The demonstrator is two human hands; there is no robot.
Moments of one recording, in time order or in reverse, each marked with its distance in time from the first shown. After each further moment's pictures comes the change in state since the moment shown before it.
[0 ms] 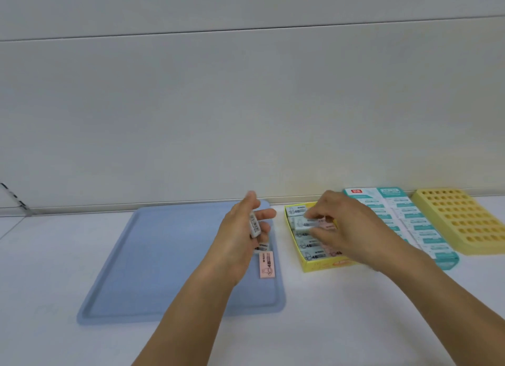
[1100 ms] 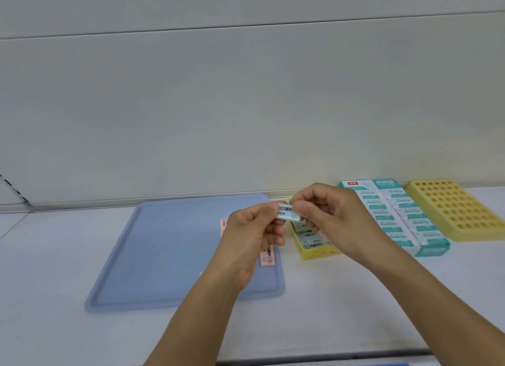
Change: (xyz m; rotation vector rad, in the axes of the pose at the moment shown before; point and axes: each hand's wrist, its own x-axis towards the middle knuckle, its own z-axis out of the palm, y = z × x) left_hand -0.024 -0.013 -0.001 0.093 -0.164 0.154; right_hand -0.011 -0.035 0.005 0.792 0.125 0.101
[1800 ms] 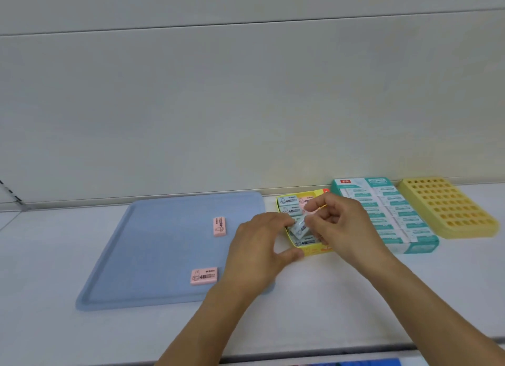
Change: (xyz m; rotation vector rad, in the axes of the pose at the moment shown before) left_hand 0.003 -0.034 0.004 1.227 -0.086 0.452; right_hand -0.008 0.035 -0.011 -0.163 0.196 0.204
